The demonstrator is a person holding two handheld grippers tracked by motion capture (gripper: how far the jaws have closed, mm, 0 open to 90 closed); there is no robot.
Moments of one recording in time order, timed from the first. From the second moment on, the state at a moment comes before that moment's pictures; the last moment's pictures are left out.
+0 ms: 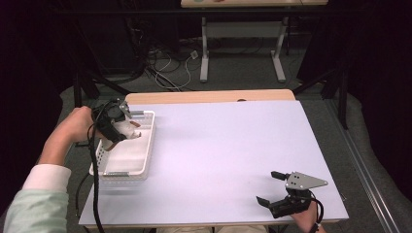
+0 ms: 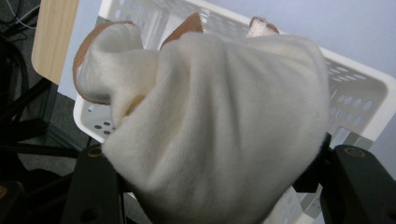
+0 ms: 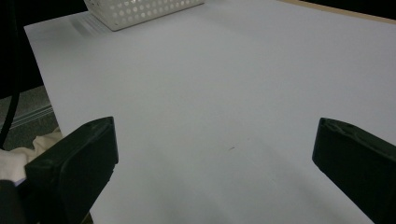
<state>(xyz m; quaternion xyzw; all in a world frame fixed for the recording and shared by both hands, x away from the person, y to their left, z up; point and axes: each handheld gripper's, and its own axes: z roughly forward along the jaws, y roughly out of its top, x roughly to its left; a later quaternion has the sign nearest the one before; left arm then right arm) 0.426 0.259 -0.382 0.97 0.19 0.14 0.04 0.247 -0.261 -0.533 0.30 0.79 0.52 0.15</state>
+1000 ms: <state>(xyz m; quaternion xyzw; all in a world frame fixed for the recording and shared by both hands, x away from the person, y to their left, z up) 0.418 0.213 -0.365 0.98 0.12 0.15 0.03 0.247 -0.261 -0.533 0.30 0.79 0.52 0.15</state>
